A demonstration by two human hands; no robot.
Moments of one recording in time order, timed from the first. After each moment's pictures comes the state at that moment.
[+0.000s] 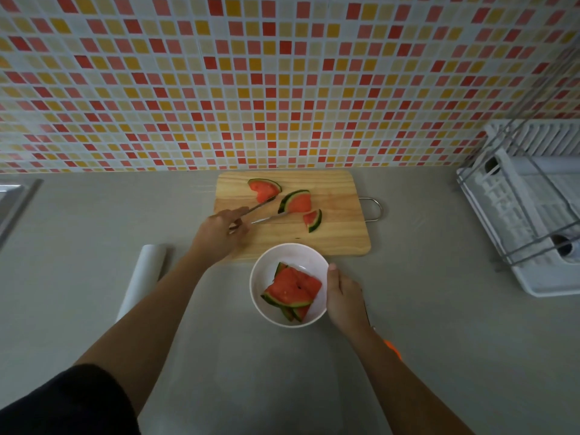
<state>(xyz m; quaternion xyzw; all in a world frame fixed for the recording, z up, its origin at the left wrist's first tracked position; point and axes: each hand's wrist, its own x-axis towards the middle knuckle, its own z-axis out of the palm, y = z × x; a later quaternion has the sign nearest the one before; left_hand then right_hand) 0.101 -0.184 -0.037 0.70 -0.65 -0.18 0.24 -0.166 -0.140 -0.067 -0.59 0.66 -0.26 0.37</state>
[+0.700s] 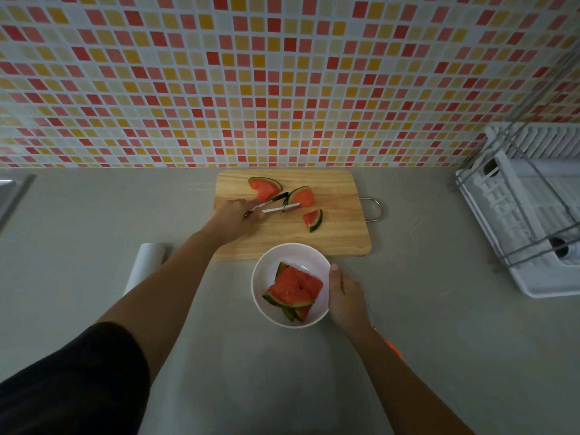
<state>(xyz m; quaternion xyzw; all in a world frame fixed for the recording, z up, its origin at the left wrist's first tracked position) 0.094 -0.222 -0.032 0.67 -0.68 -0.24 0.17 -0.168 -0.143 -0.081 -0.58 0.67 -0.27 0.37</state>
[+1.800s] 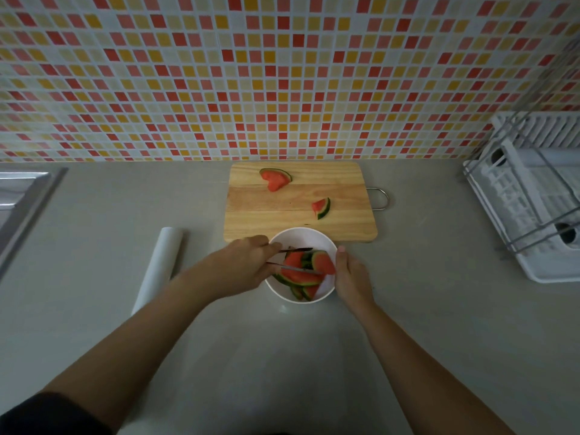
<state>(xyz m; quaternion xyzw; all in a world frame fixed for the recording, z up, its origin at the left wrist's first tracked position) 0.056 -0.093 0.039 0.54 -0.83 -0.14 0.07 -0.166 -0.143 -0.068 -0.58 0.67 -0.26 0.38</state>
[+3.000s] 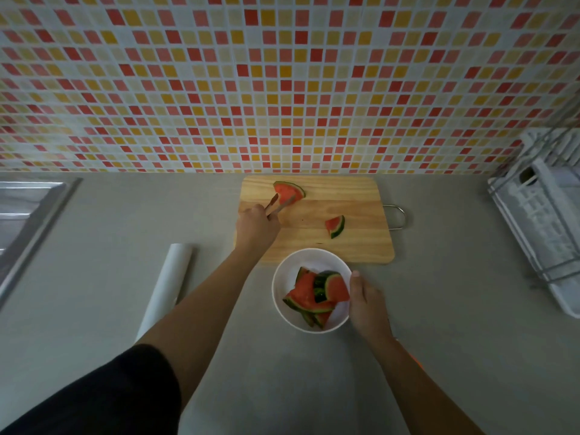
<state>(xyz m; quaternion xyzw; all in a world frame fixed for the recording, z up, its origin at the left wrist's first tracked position) 0.060 -0.205 -0.008 0.83 -0.49 -0.17 0.22 -0.169 -0.144 -0.074 -0.57 0.66 -0.26 0.41</state>
